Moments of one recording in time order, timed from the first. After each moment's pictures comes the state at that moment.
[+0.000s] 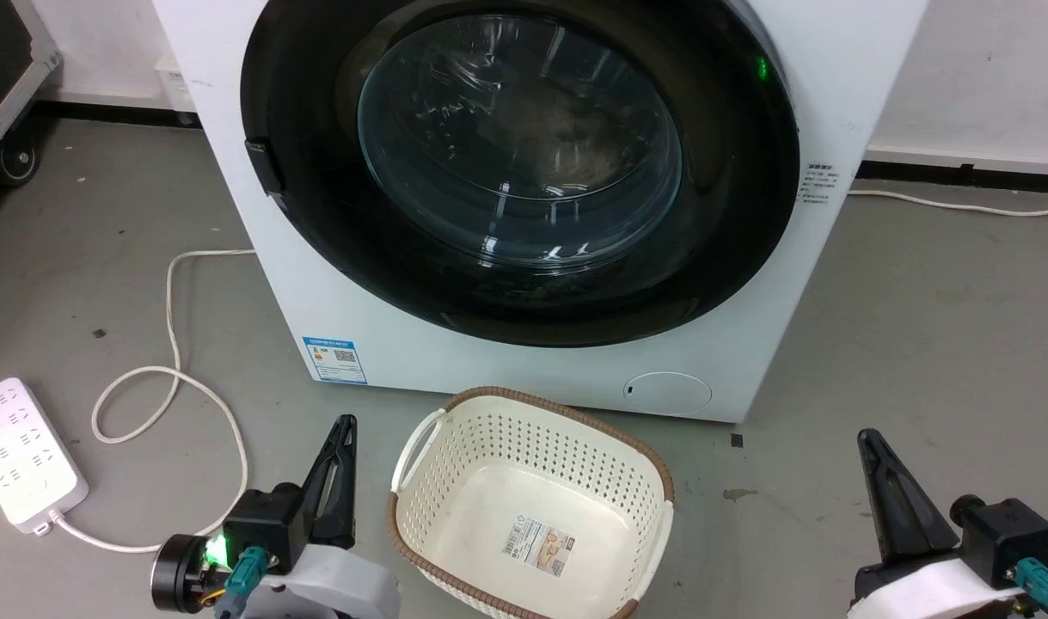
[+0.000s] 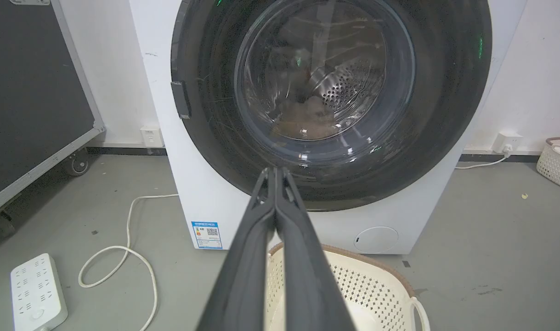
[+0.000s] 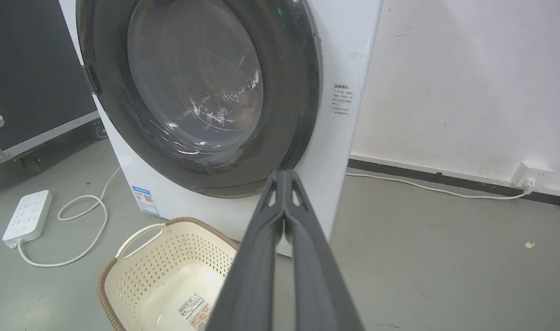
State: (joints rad) left arm -0.03 0.06 -0.08 0.09 -0.07 -0.02 -0.17; right arm 0.03 -0.06 -0.08 0.05 0.03 0.13 -0.17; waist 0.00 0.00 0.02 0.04
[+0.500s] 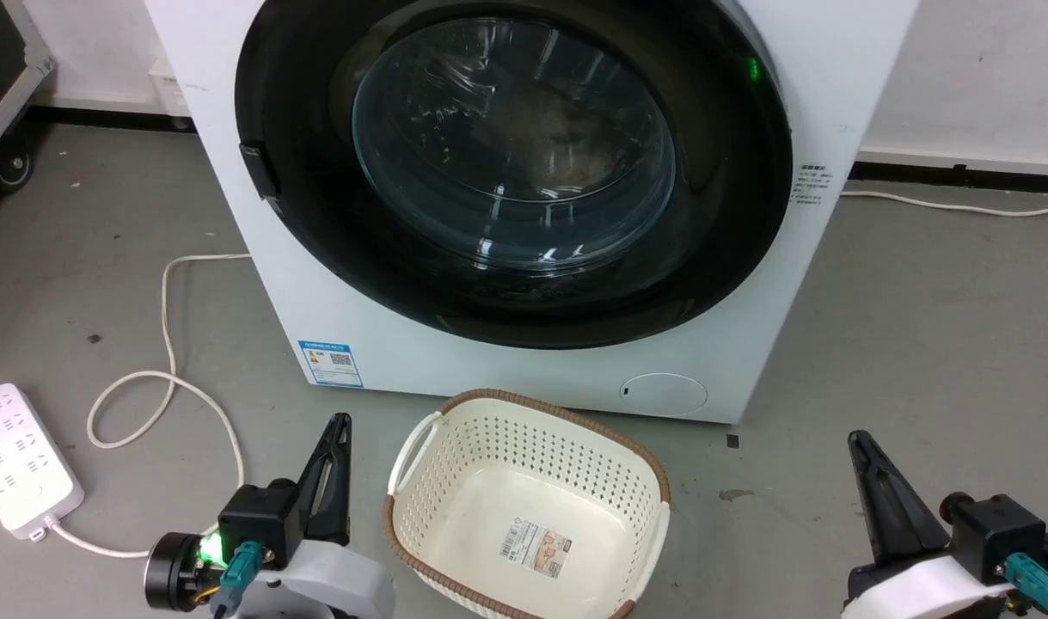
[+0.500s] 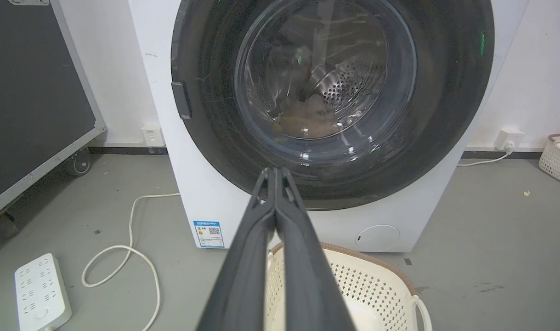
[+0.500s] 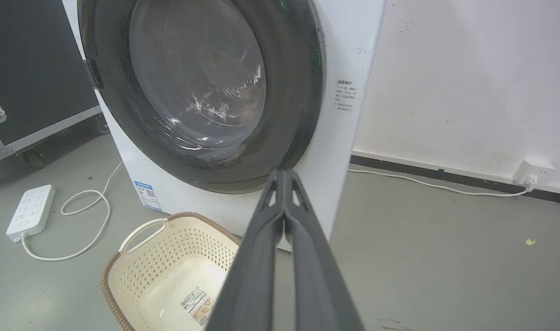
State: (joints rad) left arm -0.03 0.05 -0.07 0.08 -0.06 -0.02 -0.14; right arm 0.03 -0.06 -0.06 0.05 0.03 0.13 -0.14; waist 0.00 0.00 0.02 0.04
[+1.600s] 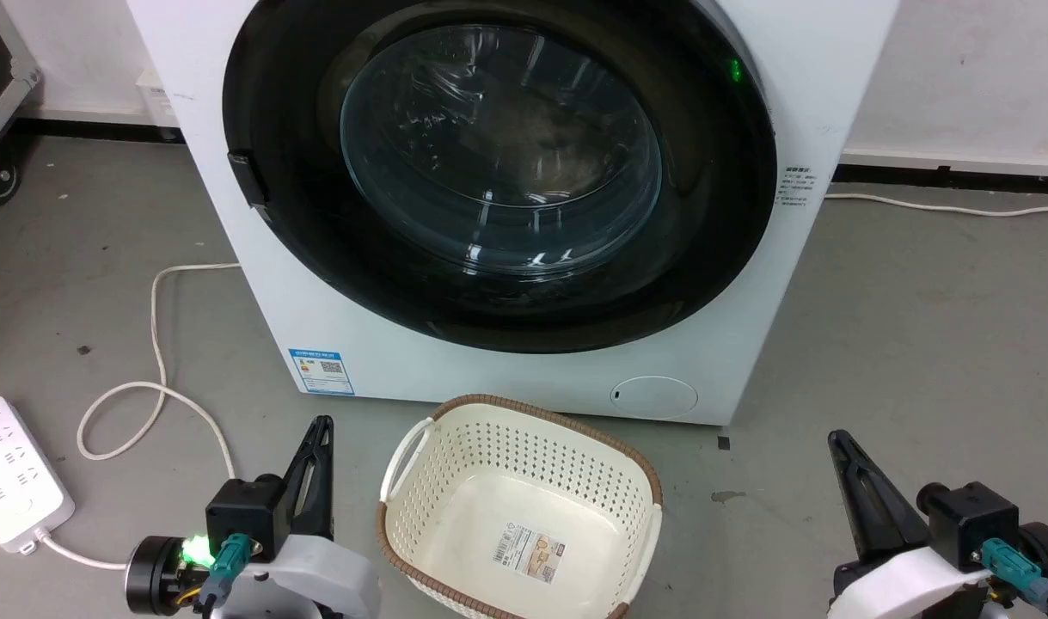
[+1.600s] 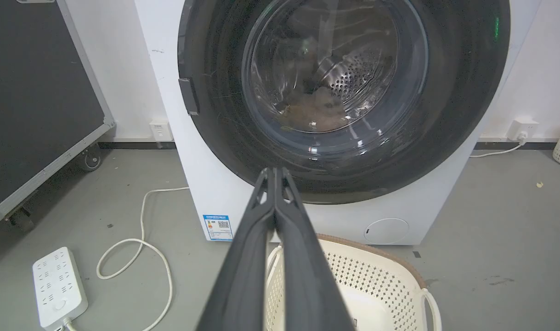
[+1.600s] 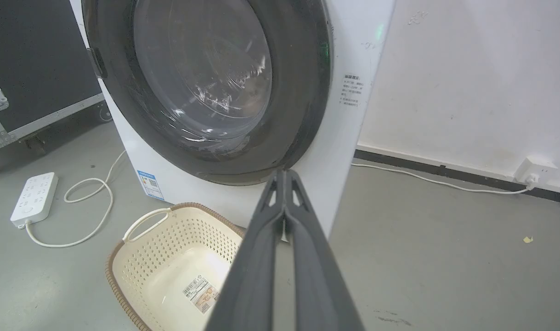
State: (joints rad) left arm -0.02 0.05 -0.04 0.04 -0.04 -0.01 -0.07; right arm 0.02 -0.06 -0.03 0.03 0.02 0.13 -0.07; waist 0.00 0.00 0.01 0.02
